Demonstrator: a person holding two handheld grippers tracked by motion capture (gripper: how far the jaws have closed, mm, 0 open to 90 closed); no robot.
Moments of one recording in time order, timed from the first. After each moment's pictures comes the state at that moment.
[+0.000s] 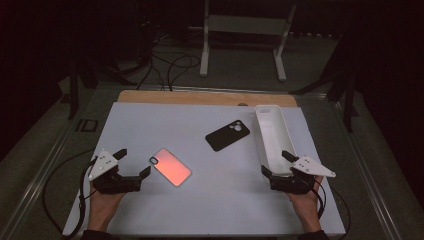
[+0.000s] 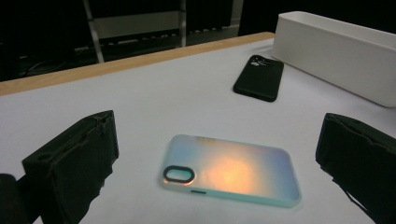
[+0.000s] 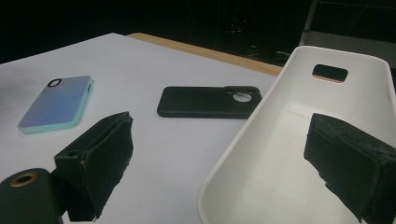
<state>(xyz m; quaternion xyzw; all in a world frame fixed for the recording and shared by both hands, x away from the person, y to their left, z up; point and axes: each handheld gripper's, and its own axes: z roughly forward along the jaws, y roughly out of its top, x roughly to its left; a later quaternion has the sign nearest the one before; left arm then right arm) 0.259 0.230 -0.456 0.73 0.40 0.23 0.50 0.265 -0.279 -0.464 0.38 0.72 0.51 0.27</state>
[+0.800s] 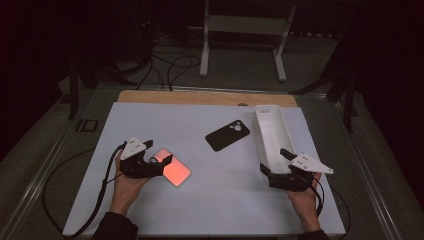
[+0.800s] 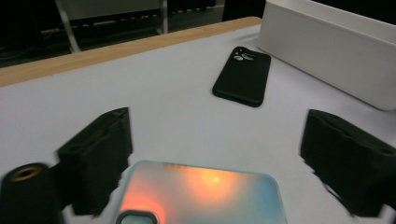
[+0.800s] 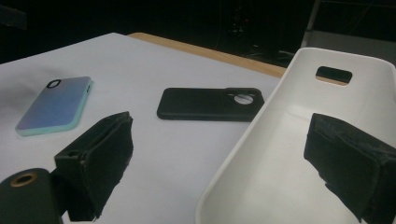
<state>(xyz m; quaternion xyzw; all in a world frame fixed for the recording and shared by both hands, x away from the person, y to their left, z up) 0.300 0.184 -0.456 0.75 0.39 0.20 0.49 0.272 -0.276 -0.463 0.38 0.73 0.51 0.26</state>
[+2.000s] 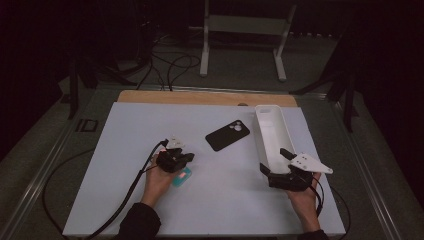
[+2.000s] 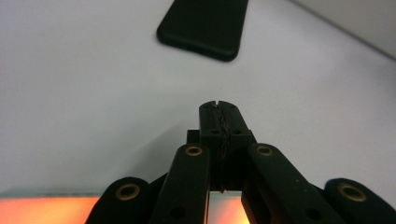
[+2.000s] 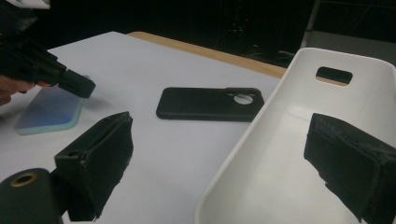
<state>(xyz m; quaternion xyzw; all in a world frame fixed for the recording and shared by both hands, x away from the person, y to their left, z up) 0.348 0.107 -0.508 0.82 0.39 0.09 0.40 0.273 -0.276 -0.464 0.38 0.73 0.51 0.26</state>
